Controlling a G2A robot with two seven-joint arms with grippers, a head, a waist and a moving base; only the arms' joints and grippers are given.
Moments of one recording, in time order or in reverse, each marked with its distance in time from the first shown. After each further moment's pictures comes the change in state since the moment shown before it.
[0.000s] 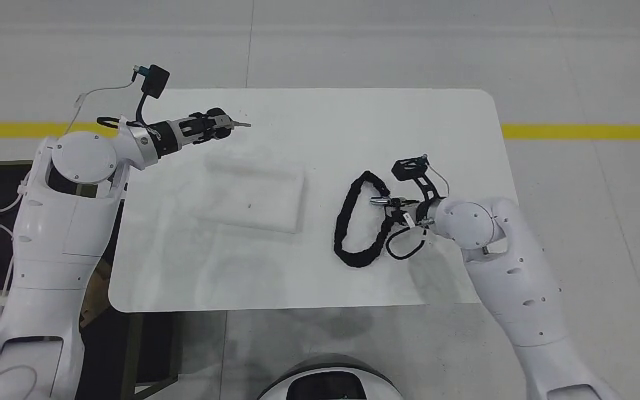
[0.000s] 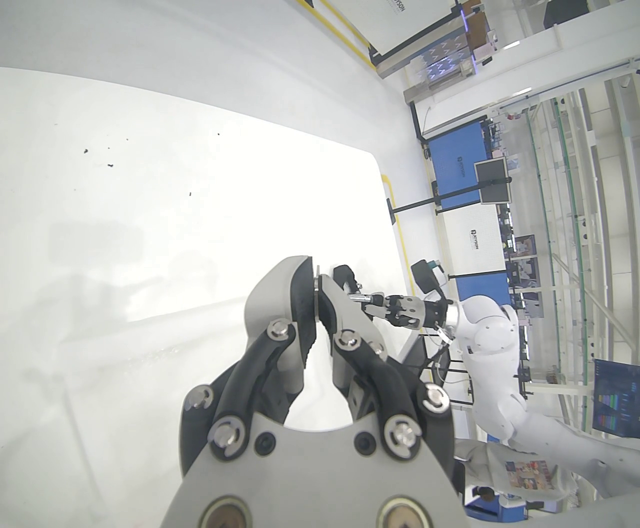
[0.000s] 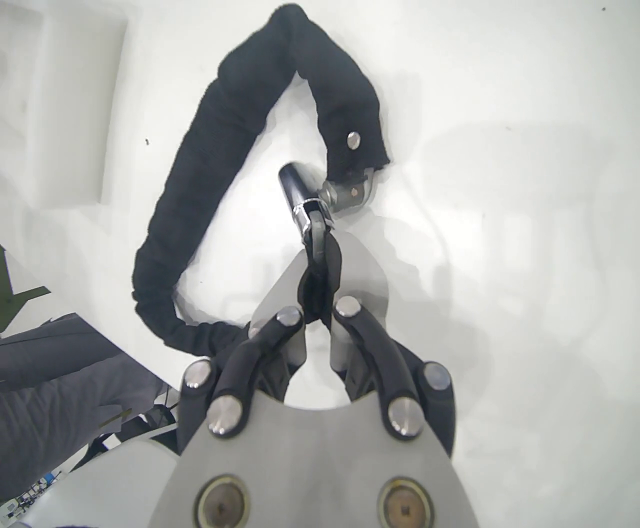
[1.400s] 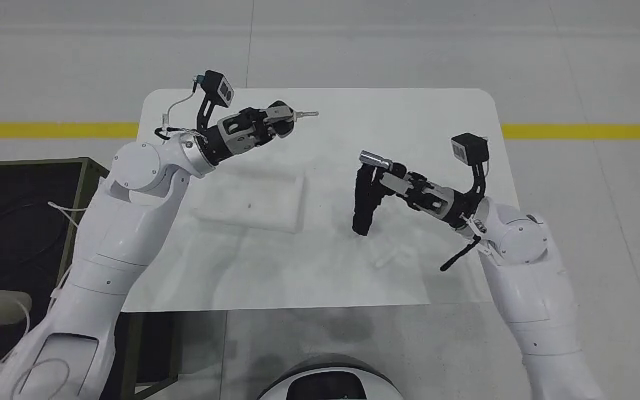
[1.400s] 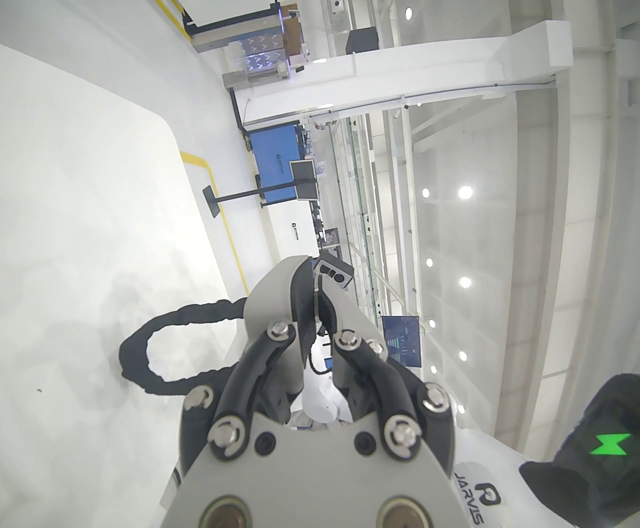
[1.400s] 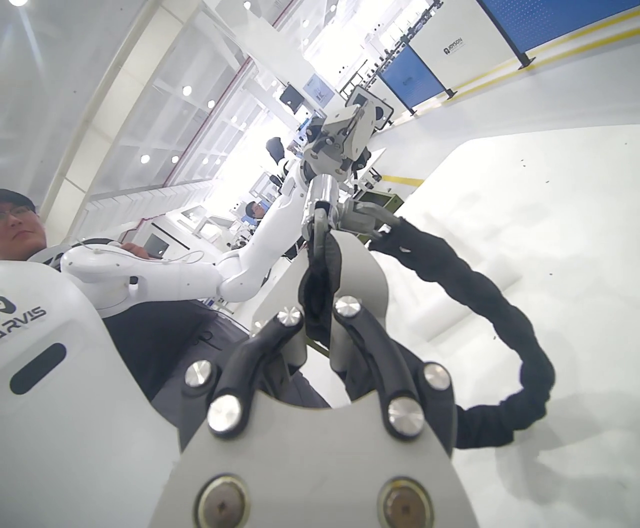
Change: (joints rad) left arm 0.006 -0.103 0.171 -0.063 -0.582 -0.021 0.097; right arm -0.081 -0.001 0.141 0.060 0.942 -0.693 -0.232
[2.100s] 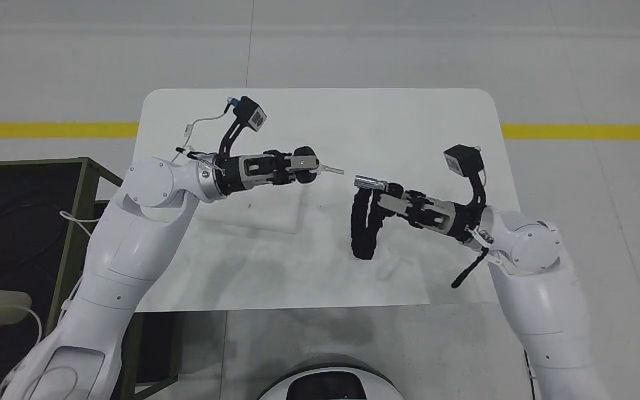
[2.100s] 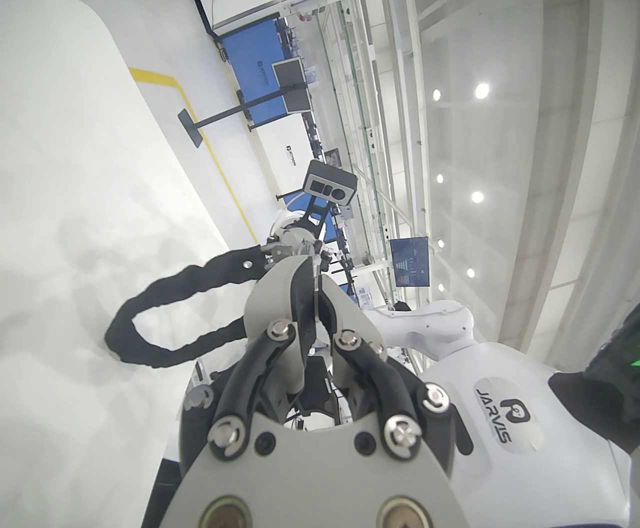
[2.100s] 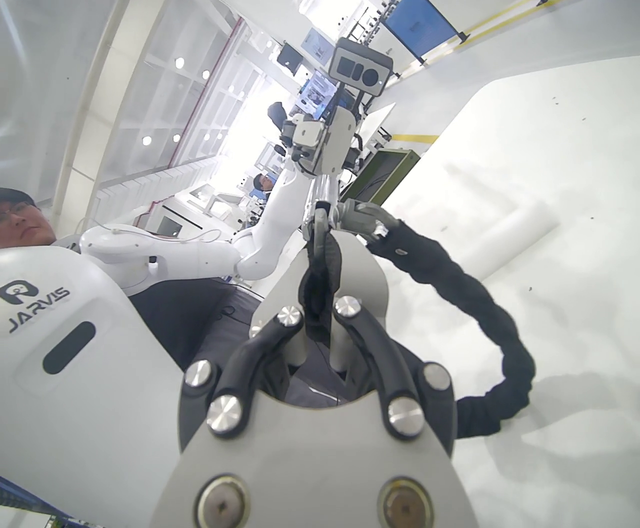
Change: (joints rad) left arm 0.078 -0.028 -0.012 -0.112 0.078 -0.065 -0.221; right arm -0.055 0.034 0.020 -0.097 0.051 0.118 0.137
